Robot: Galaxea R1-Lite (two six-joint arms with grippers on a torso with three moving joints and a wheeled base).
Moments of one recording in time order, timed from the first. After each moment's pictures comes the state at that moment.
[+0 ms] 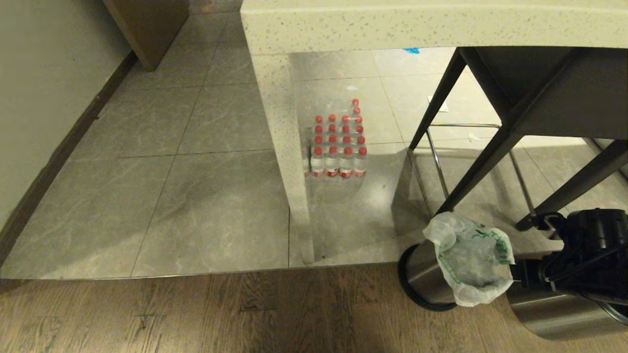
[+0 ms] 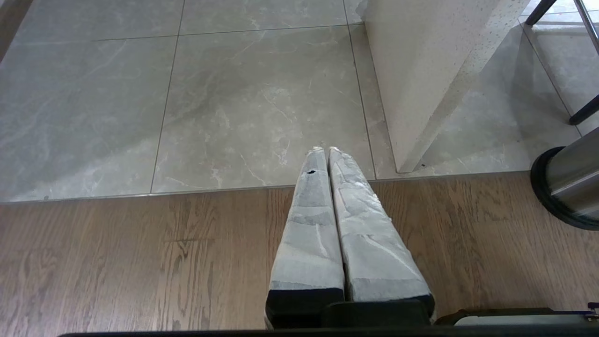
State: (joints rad) left arm 0.00 0.00 0.00 0.00 0.00 -0.01; right arm -0.16 1.80 -0.46 -0.54 0.02 -0.06
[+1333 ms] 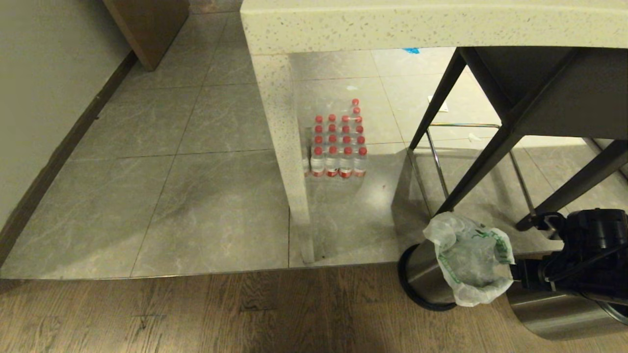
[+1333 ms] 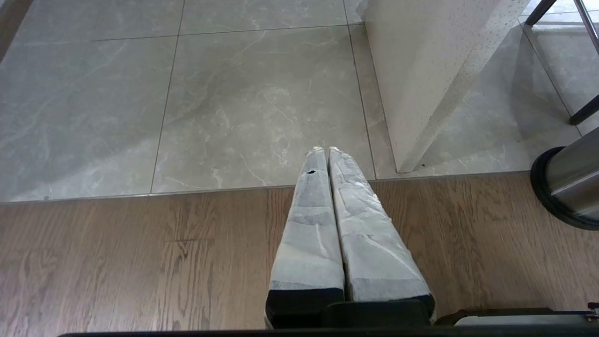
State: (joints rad) left arm 0.00 0.00 0.00 0.00 0.00 -0.01; right arm -0.16 1.80 -0.46 -0.54 0.02 -0.06
